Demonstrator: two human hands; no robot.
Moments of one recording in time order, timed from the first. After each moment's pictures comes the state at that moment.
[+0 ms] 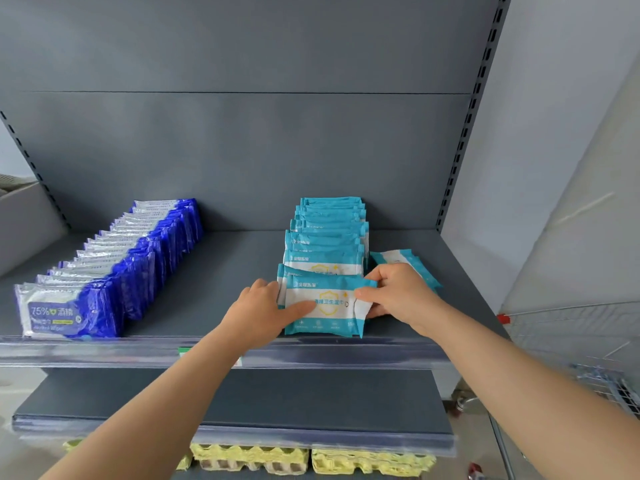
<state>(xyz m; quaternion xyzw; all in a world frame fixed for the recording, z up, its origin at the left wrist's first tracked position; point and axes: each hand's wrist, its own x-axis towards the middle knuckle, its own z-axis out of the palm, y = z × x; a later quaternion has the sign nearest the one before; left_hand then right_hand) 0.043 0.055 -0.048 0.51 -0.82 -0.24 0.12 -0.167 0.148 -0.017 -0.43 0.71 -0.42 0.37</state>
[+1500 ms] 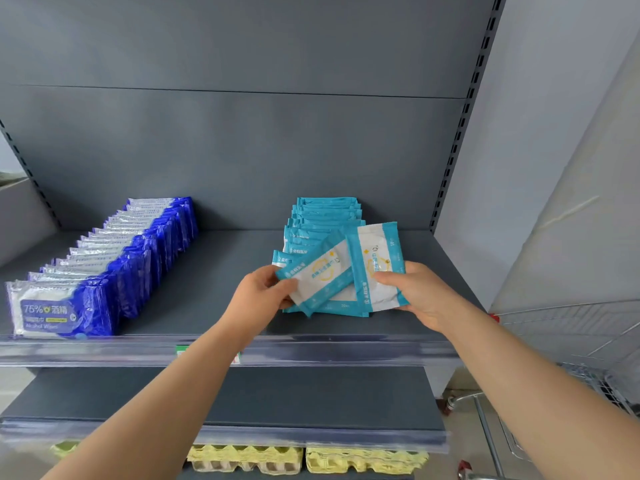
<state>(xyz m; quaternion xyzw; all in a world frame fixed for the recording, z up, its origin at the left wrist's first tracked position) 0.034 0.062 -0.043 0.43 -0.63 -0.54 0.35 -0.190 0.155 -0.018 -0.33 0.65 -0.52 0.45</state>
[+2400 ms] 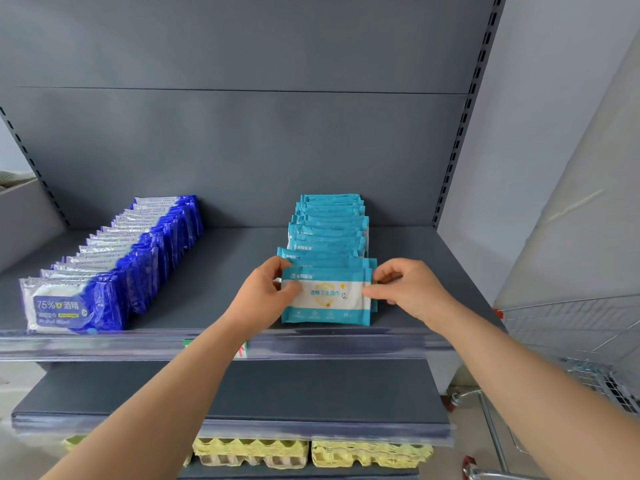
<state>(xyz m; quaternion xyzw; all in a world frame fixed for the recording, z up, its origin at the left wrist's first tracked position) 0.044 0.067 -0.040 0.41 -0.73 -0.44 0.31 -0.178 0.162 -0.025 -0.47 0.71 -0.43 0.29</state>
